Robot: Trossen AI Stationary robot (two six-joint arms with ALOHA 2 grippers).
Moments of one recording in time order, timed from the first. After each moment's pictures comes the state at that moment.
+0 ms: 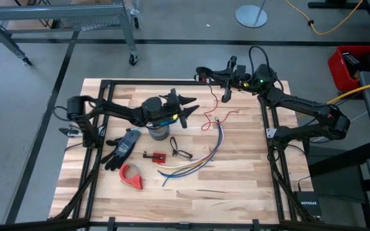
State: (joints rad) left arm 0.20 1.76 0.88 0.99 -0.15 -0.08; right arm -0.58 1.18 0.85 0.59 -0.42 -0.03
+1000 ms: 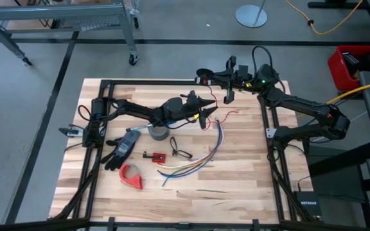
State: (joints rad) left arm 0.18 2.03 1.23 0.92 -0.13 -0.16; right arm -0.58 1.18 0.85 0.66 -0.51 0.02
